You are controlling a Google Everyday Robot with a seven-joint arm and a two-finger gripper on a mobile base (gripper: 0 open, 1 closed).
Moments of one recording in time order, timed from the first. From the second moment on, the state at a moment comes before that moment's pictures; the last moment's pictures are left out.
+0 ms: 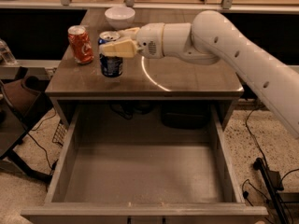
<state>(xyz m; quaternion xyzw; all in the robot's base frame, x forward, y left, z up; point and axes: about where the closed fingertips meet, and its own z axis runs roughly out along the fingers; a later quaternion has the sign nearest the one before) 0.651 0.086 0.948 -0.44 0.61 0.41 0.51</state>
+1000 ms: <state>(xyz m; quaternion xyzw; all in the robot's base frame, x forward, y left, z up) 0.660 0.125 0.929 -0.47 0.58 0.43 0.52</state>
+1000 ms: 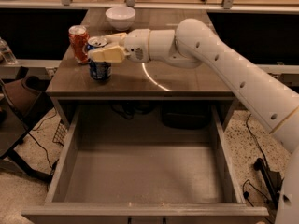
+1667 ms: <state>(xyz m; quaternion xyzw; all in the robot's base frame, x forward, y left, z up) 0.658 0.131 0.930 -0.47 0.57 0.43 0.51</state>
